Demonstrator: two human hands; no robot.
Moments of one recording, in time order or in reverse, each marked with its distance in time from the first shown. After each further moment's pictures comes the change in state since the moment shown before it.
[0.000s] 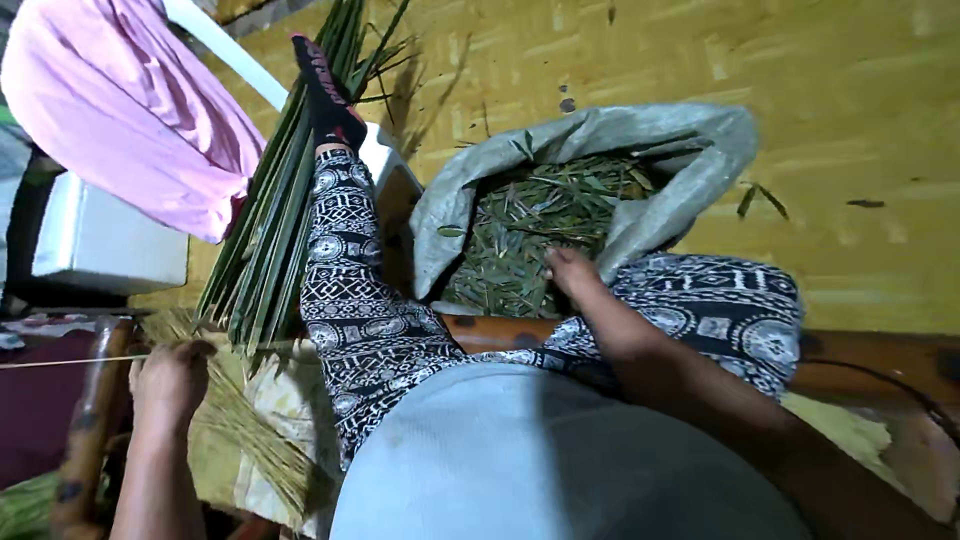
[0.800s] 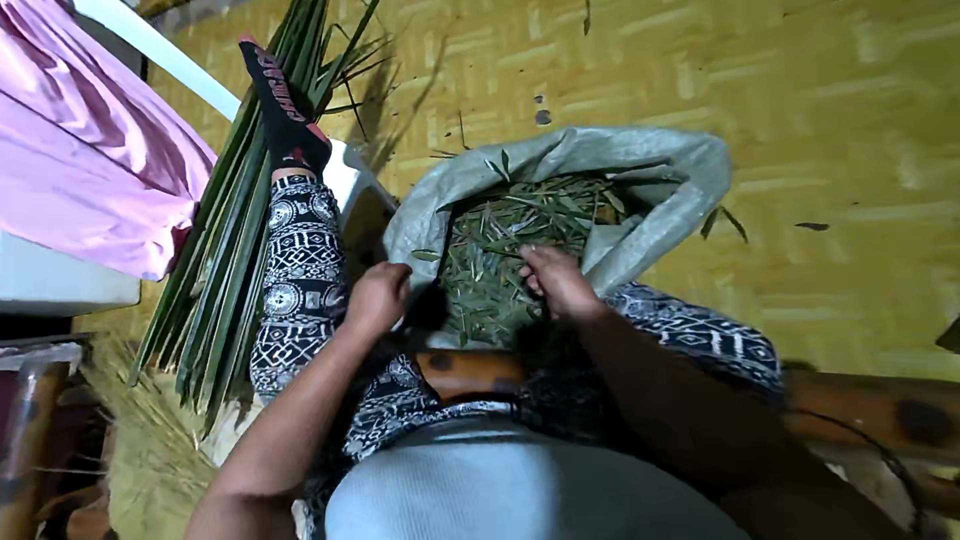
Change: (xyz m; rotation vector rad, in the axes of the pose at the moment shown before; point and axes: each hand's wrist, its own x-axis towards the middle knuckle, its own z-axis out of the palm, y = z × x) left_hand 0.126 0.298 0.096 -0.423 -0.288 0.564; right_hand 0.050 -0.027 -0.022 0.258 -0.050 0.041
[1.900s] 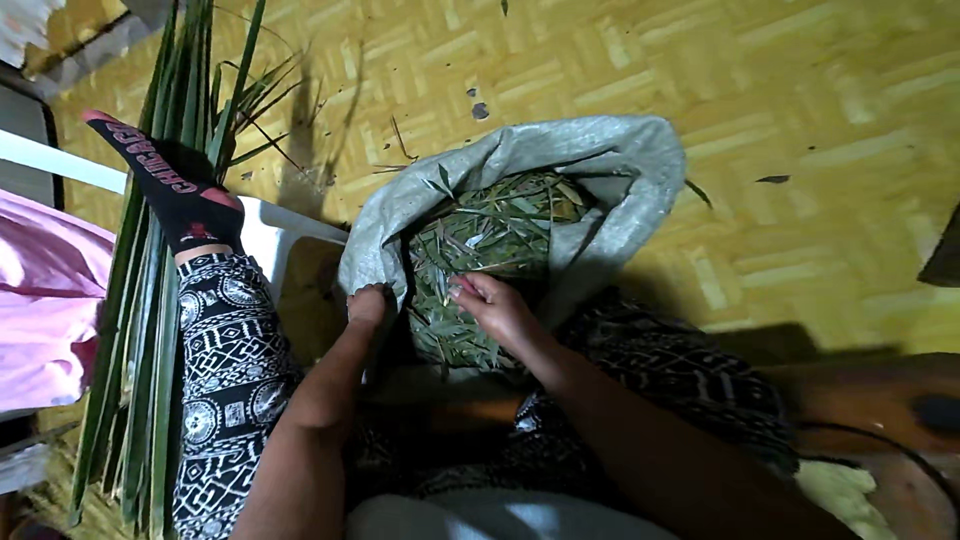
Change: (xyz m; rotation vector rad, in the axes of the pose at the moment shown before) left_hand 0.181 -0.055 0.136 0.337 -0.355 -0.252; right_hand 0.003 -0.041 0.006 -0.059 -0.107 -0.083
